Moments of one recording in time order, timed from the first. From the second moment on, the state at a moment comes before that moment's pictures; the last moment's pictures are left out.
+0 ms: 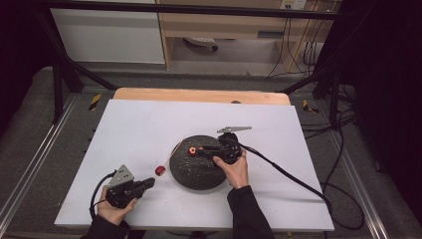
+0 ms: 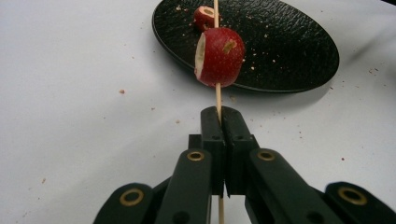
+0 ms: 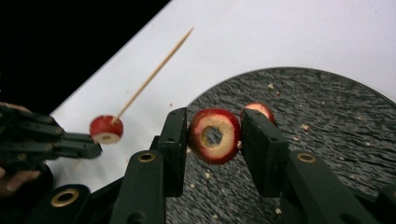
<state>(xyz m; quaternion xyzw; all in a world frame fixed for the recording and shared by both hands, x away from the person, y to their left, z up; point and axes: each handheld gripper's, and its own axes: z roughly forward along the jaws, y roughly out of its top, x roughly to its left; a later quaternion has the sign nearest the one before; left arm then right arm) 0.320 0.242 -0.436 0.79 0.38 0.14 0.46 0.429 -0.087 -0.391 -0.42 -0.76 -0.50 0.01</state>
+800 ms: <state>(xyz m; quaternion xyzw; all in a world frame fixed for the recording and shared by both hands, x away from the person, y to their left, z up) 0.316 0.239 -0.434 0.78 0.37 0.15 0.47 0.415 -0.082 -0.398 -0.44 -0.66 -0.61 0.01</state>
